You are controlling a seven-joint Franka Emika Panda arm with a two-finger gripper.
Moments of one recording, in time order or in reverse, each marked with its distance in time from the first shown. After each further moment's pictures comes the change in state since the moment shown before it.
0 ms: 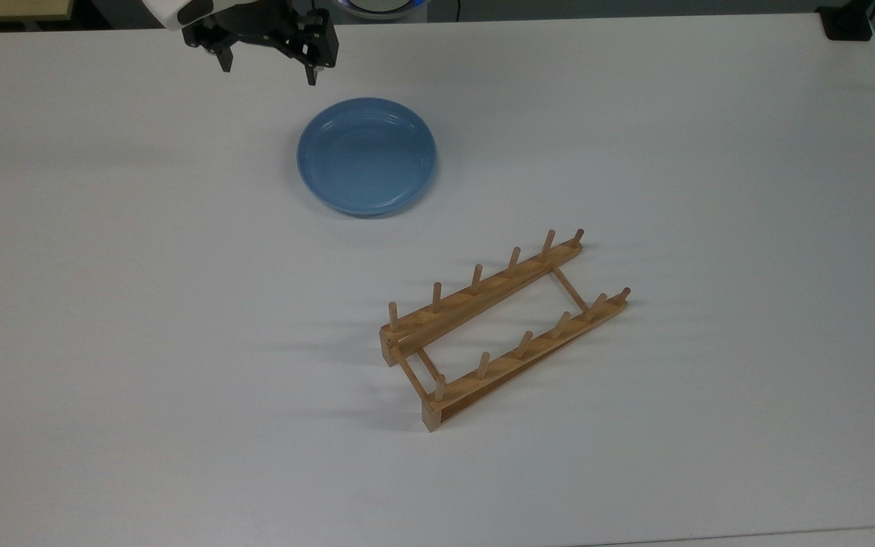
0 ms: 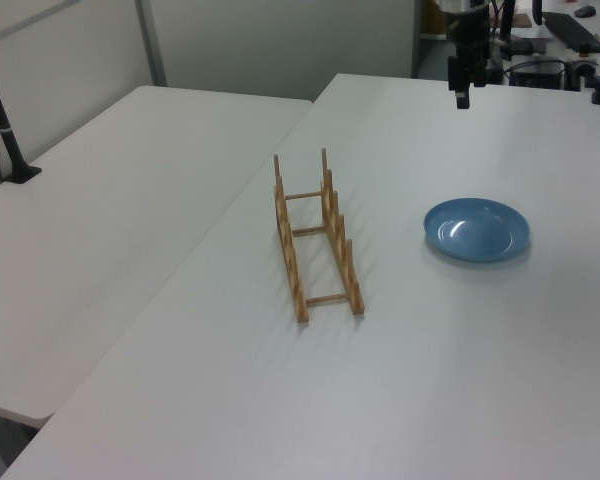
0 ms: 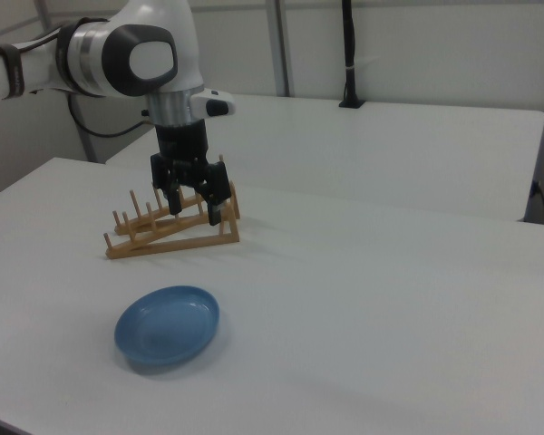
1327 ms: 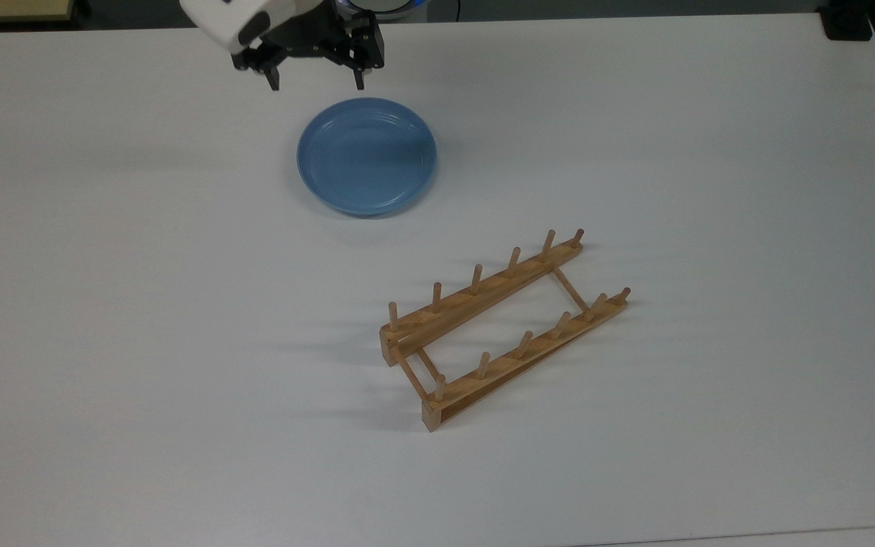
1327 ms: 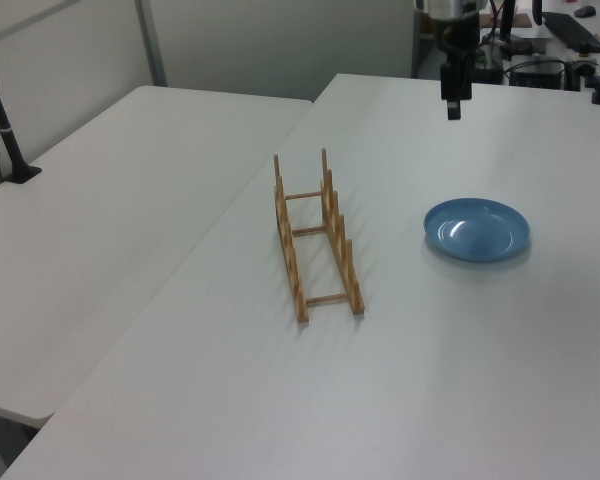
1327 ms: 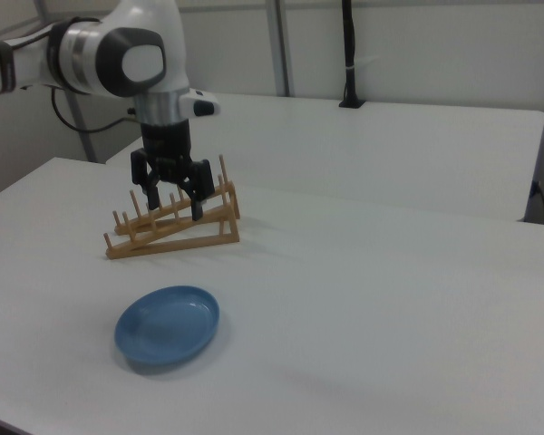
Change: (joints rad) arm -0.019 0.024 0.075 0.013 0.080 0.000 -0.102
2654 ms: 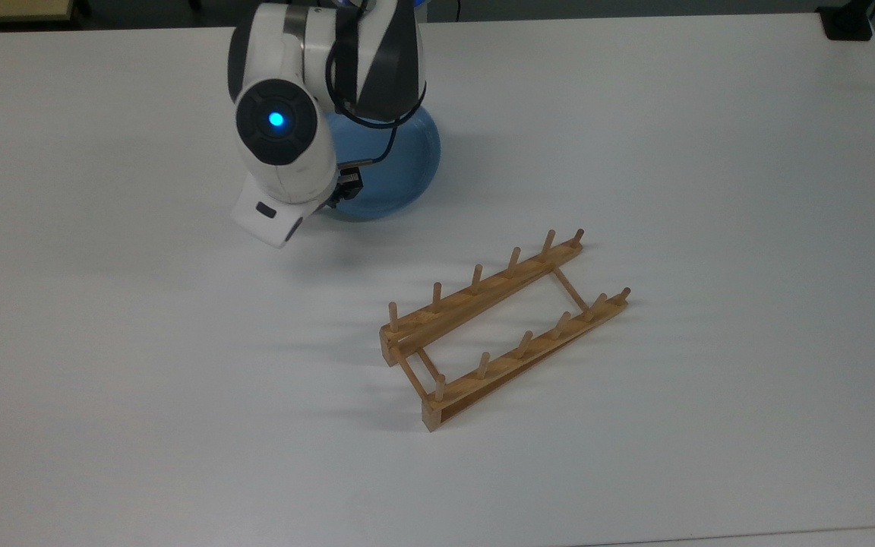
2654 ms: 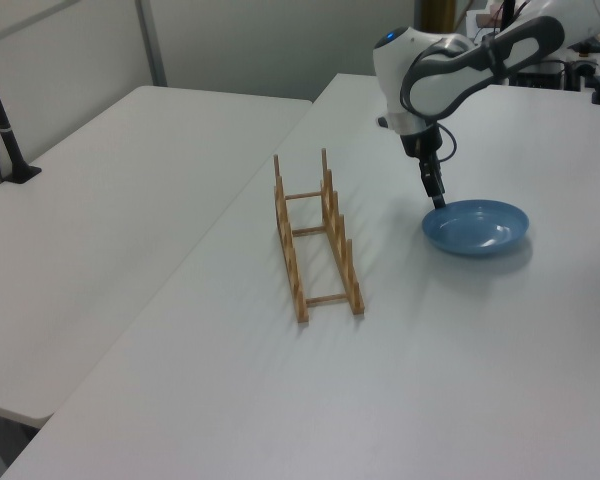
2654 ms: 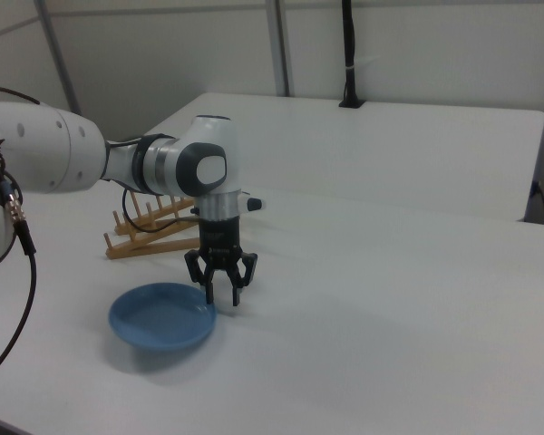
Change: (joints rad) arm -0.013 0.365 0.004 -0.006 -0.112 0.207 -0.214
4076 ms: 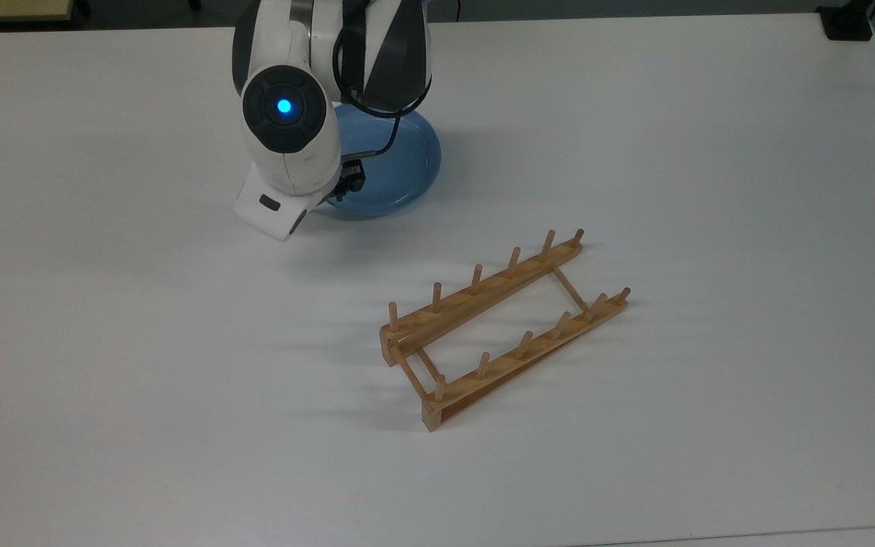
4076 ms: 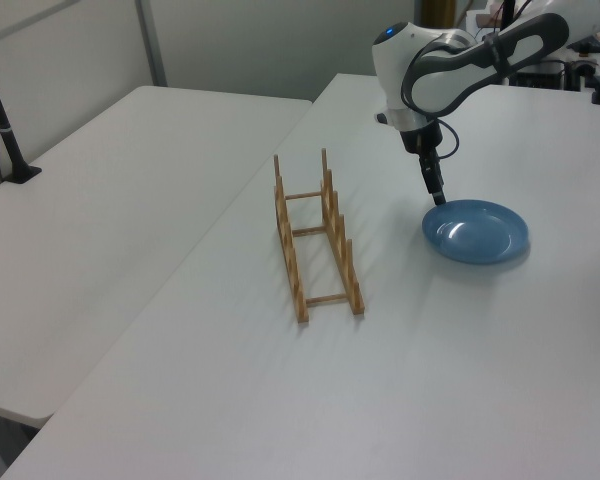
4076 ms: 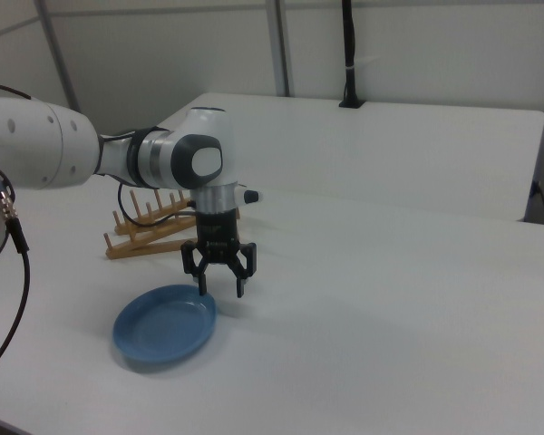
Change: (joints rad) arm 0.006 -0.025 0.001 0.000 -0.014 -0.016 -0.008
